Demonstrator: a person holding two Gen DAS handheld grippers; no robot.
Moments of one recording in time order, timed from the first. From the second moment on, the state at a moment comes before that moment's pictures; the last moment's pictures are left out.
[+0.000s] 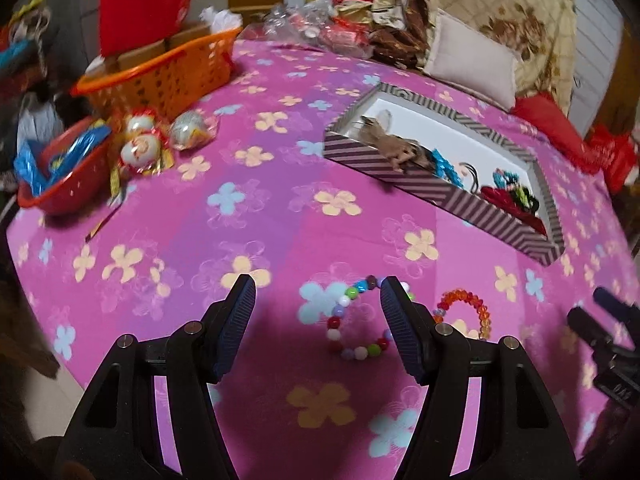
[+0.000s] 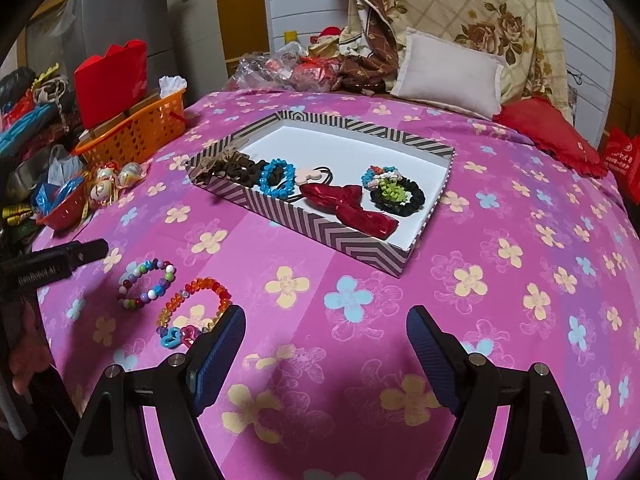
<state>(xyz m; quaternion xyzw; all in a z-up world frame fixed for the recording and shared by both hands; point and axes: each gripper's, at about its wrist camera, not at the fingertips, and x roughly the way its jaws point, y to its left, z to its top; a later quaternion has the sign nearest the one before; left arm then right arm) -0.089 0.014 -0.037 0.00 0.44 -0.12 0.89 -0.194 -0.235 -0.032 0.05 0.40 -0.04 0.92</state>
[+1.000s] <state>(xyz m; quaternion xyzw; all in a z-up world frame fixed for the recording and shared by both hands) -0.067 0.003 -0.083 0.06 0.50 -0.11 0.86 -0.129 -0.171 -0.085 -0.02 0.45 0.04 0.89</state>
